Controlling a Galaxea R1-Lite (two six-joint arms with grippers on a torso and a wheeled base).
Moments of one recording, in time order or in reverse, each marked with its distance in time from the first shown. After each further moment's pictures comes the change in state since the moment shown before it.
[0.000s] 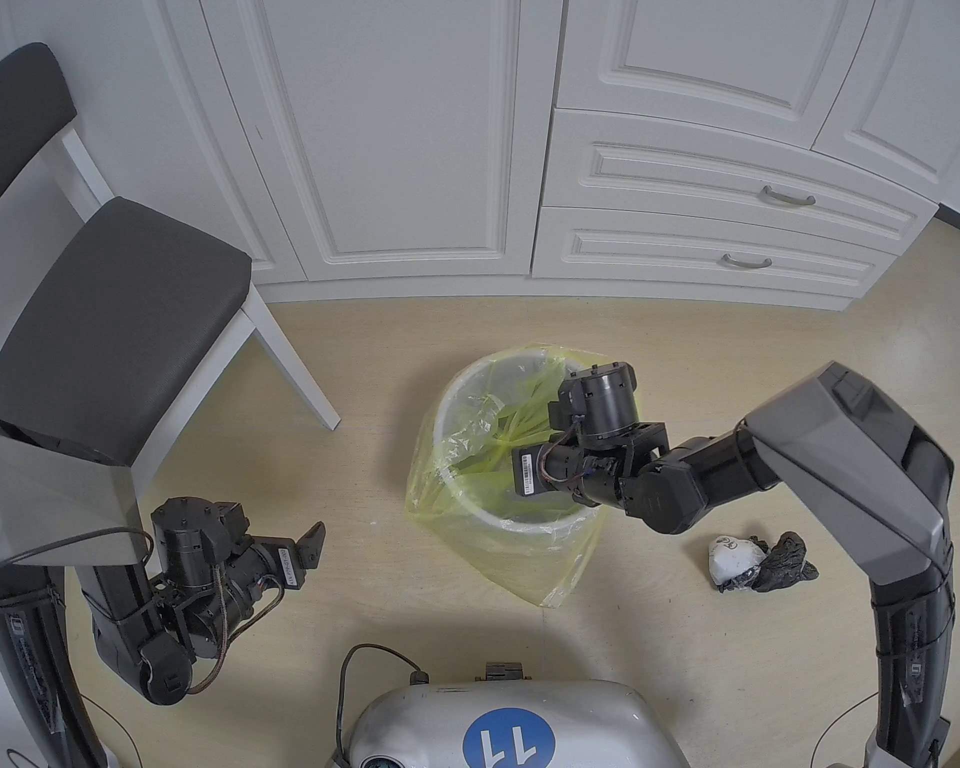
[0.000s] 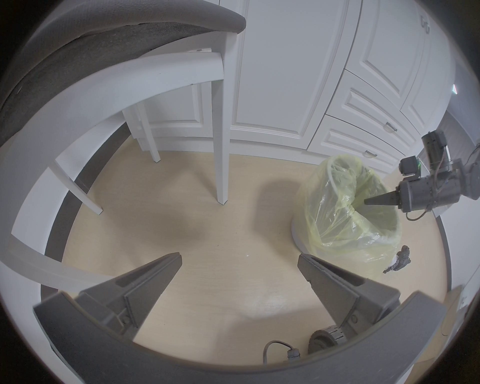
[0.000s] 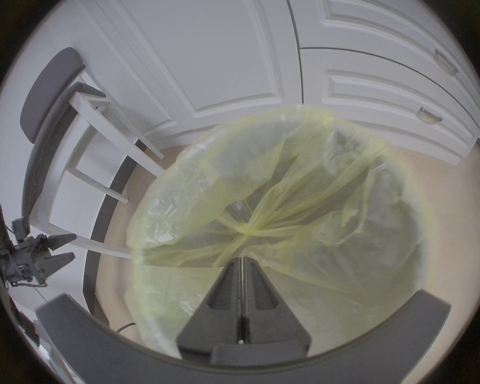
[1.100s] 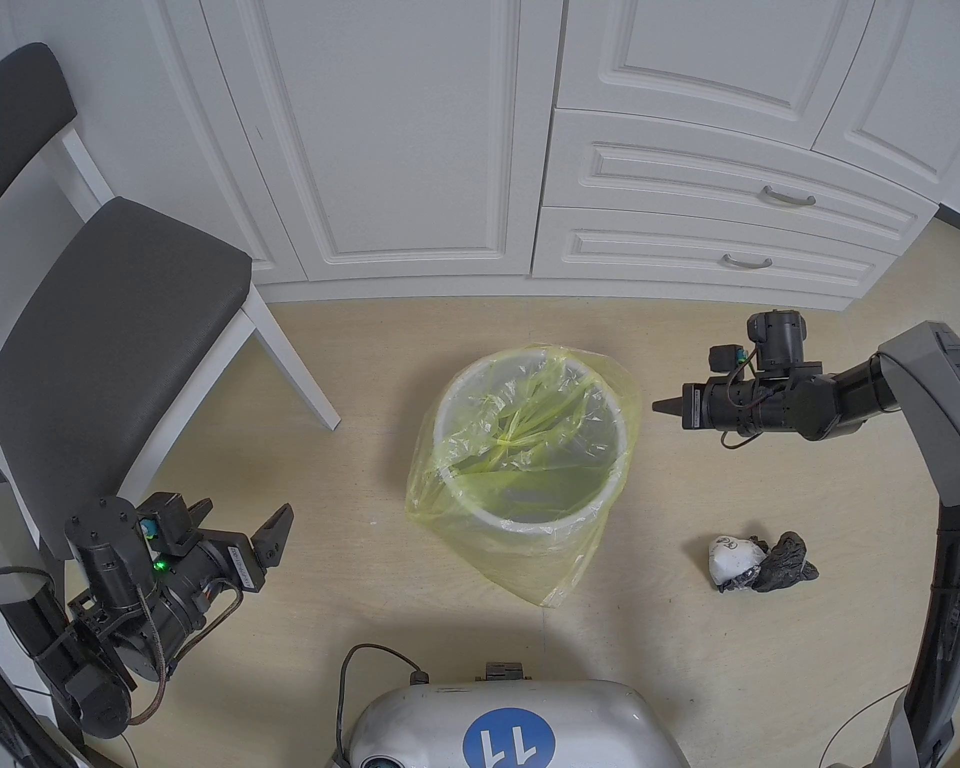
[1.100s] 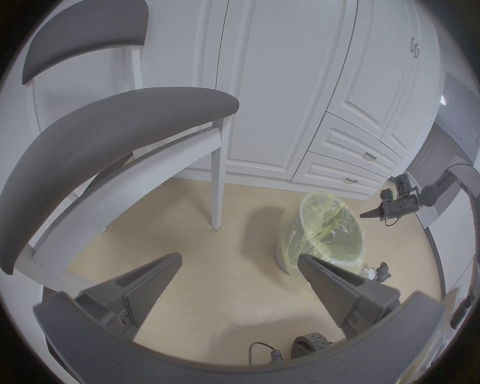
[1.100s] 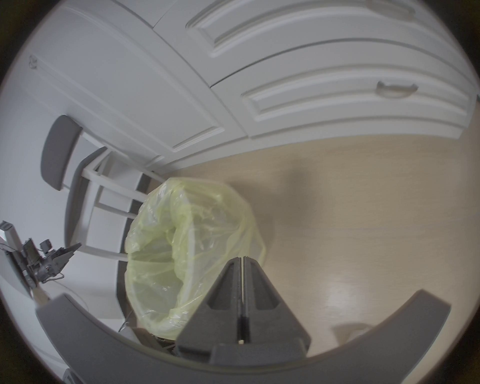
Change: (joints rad) left arm -0.037 -0.316 0.173 0.000 0.003 -0.002; right arm -0.464 -0.122 0.016 0.151 0.578 -0.087
